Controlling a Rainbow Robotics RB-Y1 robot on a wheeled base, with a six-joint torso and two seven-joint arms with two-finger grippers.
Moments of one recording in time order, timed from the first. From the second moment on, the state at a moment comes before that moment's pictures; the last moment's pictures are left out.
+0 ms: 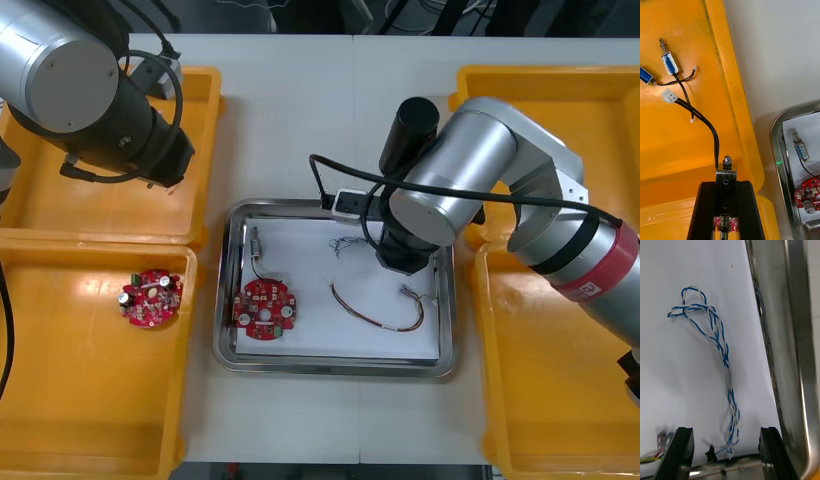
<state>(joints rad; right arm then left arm) -0.78 -0.52 0.66 -1.76 -0.57 1.66 1.92 -0.74 0.61 -0.18 -1.94 0.59 1.91 -1.24</state>
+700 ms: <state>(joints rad) -0.78 -0.51 0.37 -2.11 -0.62 1.92 1.88 -0.74 0.61 -0.18 -1.96 0.60 1.91 -1.24</state>
